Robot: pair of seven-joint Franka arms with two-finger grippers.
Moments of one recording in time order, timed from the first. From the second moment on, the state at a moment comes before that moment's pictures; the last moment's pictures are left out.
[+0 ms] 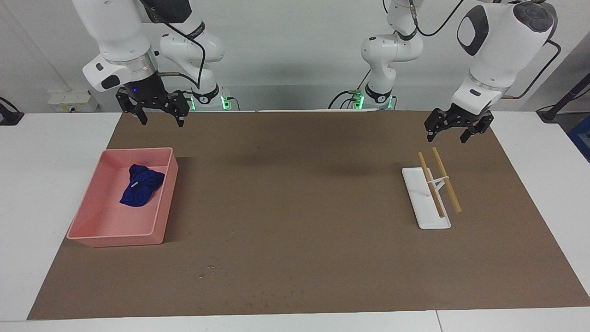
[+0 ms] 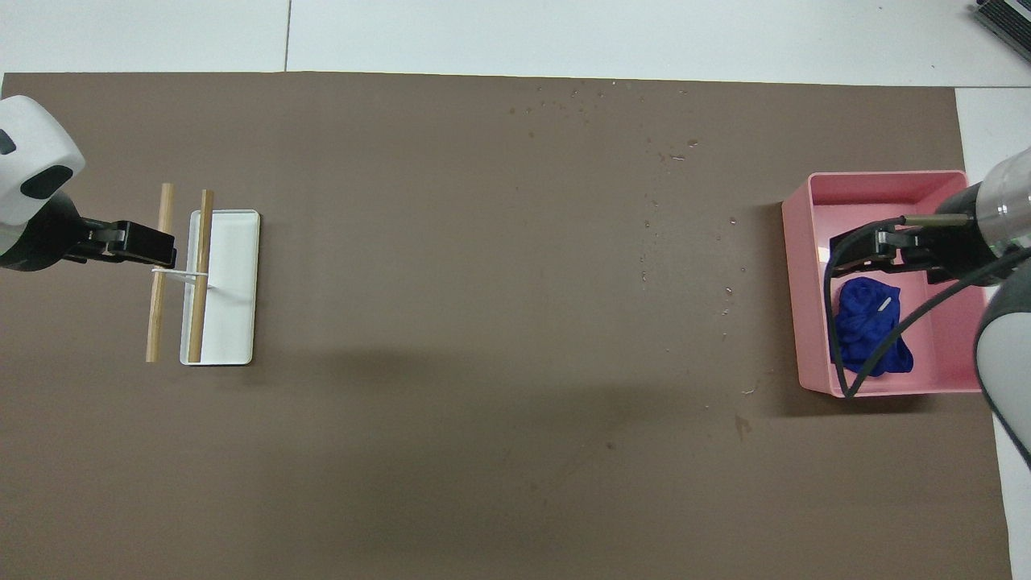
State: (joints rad) left arm 0.01 0.00 -0.09 -1.68 -0.01 1.69 0.04; right arm -0.10 0.00 0.21 -1.54 -0.03 1.52 0.20
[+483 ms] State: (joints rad) left arm 0.01 0.00 -0.09 -1.68 -0.01 1.69 0.04; right arm -0.04 0.00 0.13 -1.54 -0.03 1.52 0.20
